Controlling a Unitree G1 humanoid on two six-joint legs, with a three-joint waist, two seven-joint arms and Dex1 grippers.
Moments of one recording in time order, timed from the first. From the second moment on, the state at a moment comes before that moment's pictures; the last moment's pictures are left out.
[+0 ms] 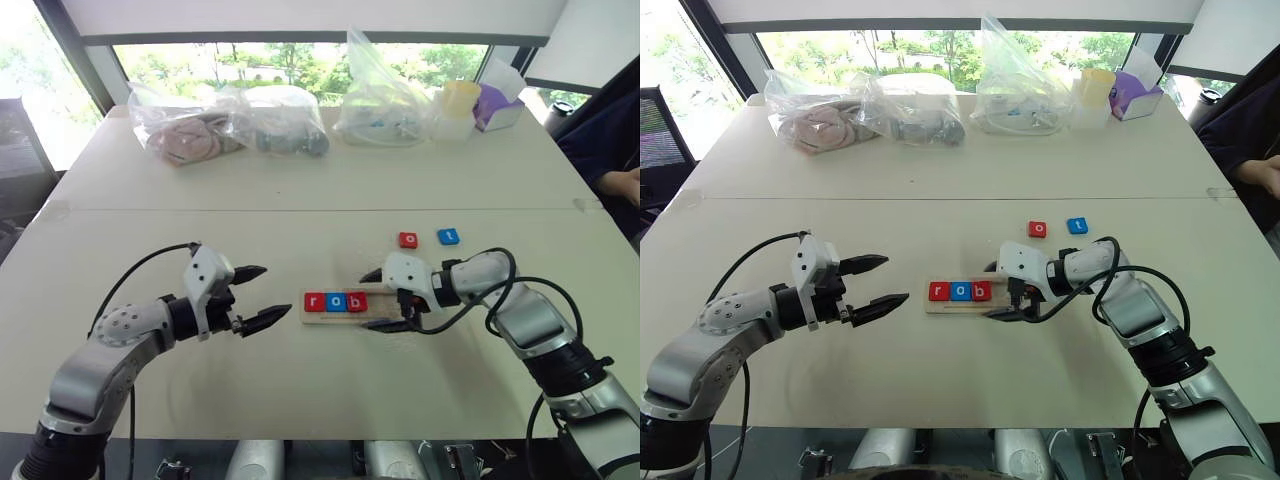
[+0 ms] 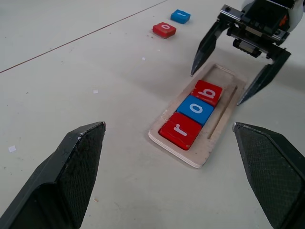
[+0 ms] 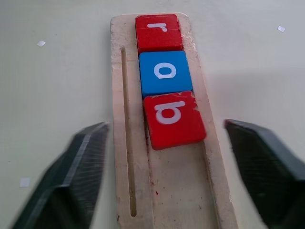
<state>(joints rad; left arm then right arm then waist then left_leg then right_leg) -0.05 0.65 0.06 -0.48 -0.54 0.58 -0.80 -0.46 -0.70 0.31 -0.09 0.10 0.36 1.18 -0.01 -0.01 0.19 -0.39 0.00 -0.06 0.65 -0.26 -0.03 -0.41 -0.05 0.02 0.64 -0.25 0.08</state>
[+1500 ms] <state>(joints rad) -0.10 0.61 0.02 -0.43 -0.52 0.56 -0.77 -0.56 -0.11 -0.14 -0.09 0.07 1.11 0.10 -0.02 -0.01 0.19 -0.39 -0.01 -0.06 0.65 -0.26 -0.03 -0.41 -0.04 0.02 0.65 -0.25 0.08</state>
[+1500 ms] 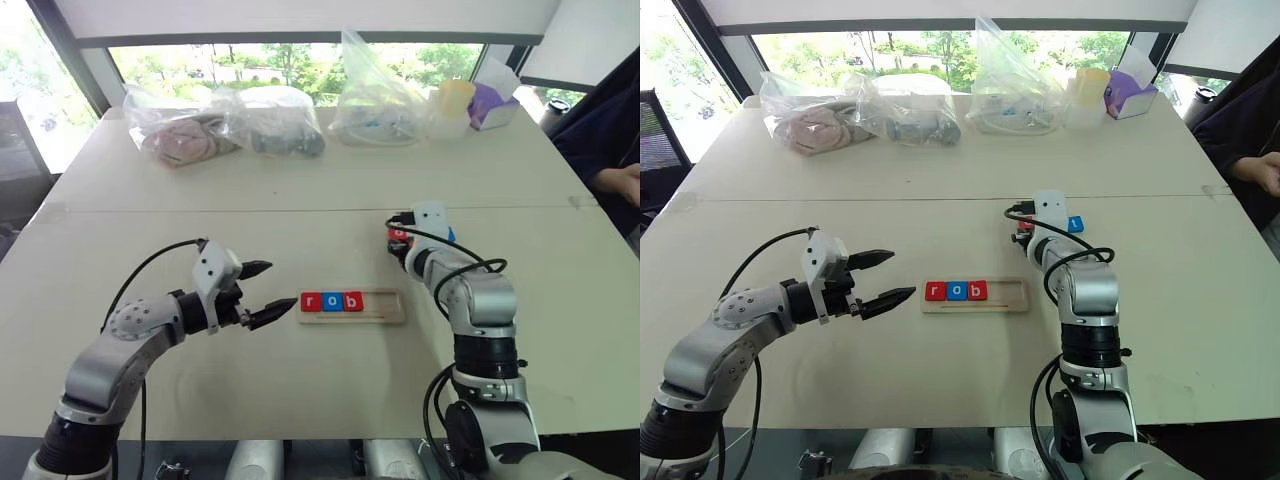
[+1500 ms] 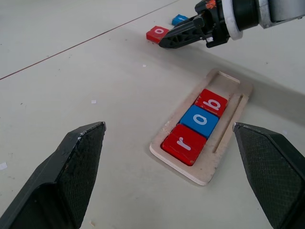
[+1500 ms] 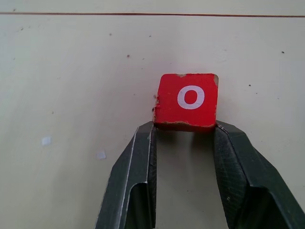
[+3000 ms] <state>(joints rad) -0.17 0.58 -0.02 -0.35 -0.48 0.52 -0.79 -0.13 -1.09 0.00 -0.38 0.32 0.56 1.03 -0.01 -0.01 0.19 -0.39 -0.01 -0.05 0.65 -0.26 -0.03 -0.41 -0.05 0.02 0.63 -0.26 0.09</state>
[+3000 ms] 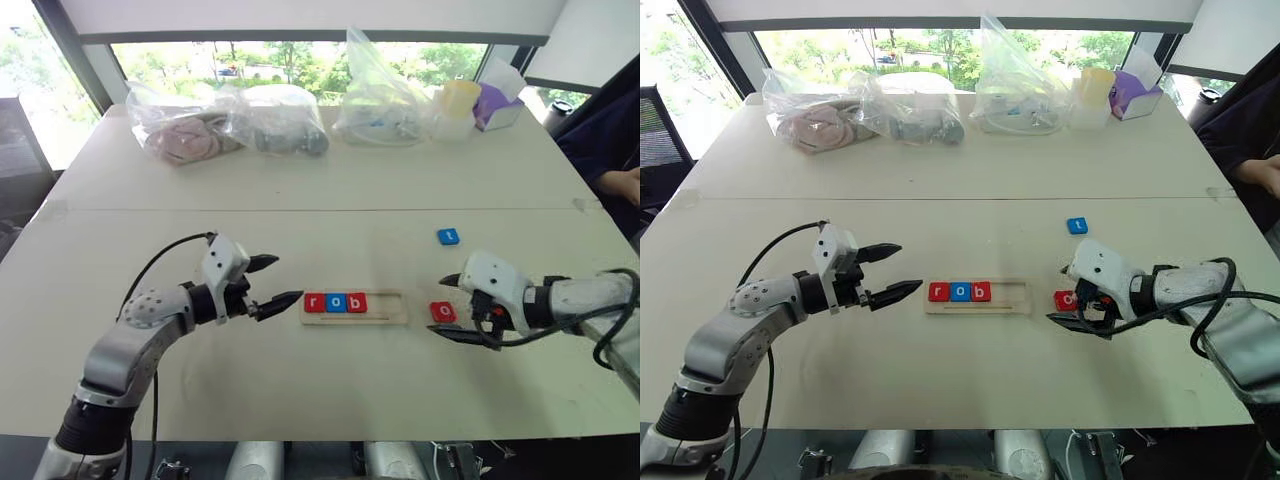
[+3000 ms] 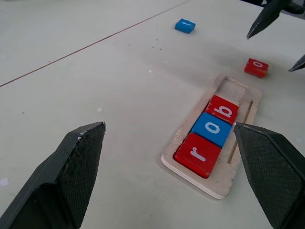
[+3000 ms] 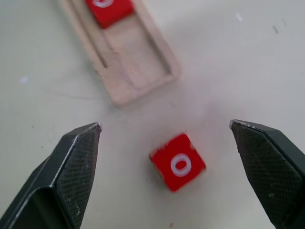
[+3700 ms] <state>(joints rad) -0.11 0.62 0.02 -0.42 -0.51 0.54 -0.78 -0.33 -1.00 0.16 0.15 0.15 0.10 1.32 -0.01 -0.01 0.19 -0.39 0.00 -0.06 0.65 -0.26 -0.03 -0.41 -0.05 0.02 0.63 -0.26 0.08</state>
